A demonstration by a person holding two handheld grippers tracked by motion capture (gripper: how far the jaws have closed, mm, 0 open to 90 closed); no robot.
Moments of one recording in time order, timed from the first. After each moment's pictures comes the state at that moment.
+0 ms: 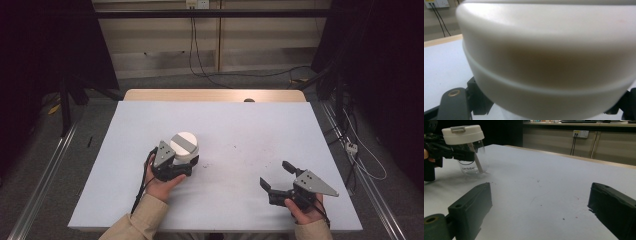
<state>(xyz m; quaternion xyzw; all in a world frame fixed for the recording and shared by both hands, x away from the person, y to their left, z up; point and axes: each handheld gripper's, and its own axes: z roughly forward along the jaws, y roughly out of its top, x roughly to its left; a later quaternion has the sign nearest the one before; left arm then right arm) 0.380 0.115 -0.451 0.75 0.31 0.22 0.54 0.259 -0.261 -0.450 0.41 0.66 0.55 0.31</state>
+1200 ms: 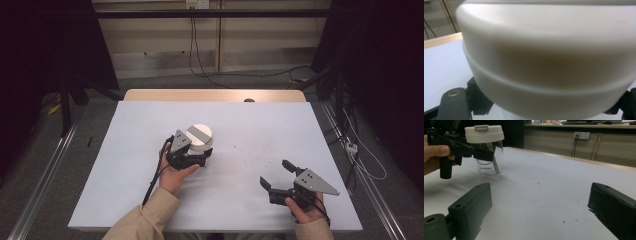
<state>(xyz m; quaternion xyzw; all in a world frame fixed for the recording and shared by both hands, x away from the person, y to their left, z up) 0.408 0.074 -0.443 0.77 0.30 0.18 0.54 0.261 -0.262 -0.449 0.40 0.66 0.55 0.31</state>
